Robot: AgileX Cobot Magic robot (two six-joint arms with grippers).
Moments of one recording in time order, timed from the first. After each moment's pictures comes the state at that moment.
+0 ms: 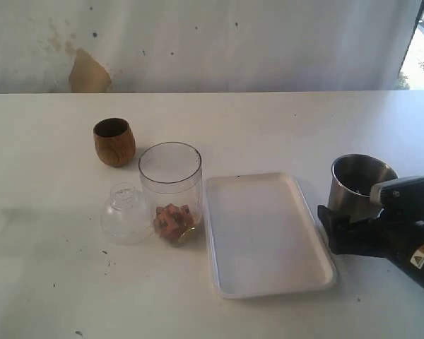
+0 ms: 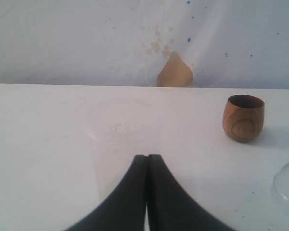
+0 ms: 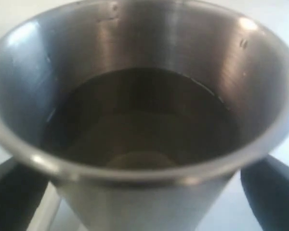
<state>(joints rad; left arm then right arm) 0.05 0.00 0.00 0.05 0.22 -0.04 -0.06 1.92 -0.27 -0.23 -1.21 0.03</state>
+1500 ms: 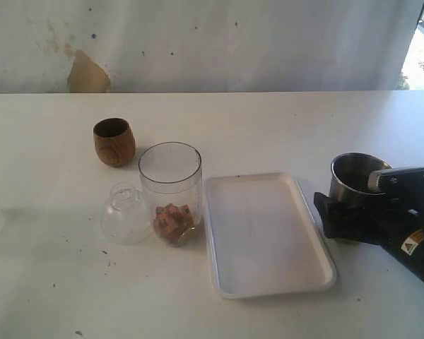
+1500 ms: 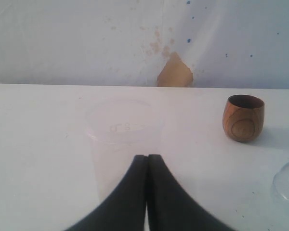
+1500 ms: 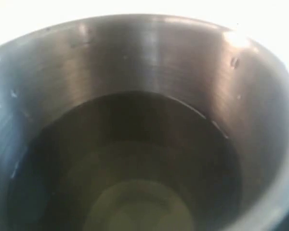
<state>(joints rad) 0.05 0.00 0.00 0.05 0.22 -0.04 -0.06 1.96 -0.34 -0.23 -1.21 0.11</state>
